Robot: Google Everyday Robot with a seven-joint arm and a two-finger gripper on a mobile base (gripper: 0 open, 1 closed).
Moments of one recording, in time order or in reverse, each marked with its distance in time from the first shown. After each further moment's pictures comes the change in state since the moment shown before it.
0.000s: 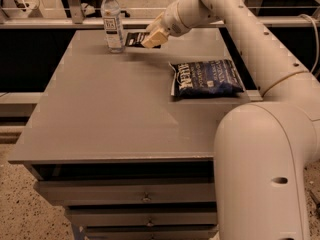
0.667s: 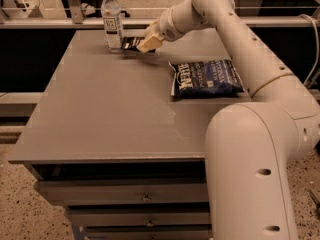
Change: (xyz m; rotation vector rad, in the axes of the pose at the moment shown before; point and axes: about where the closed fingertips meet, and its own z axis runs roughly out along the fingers) arm 0.007 0.000 0.031 -0.020 -0.022 0.036
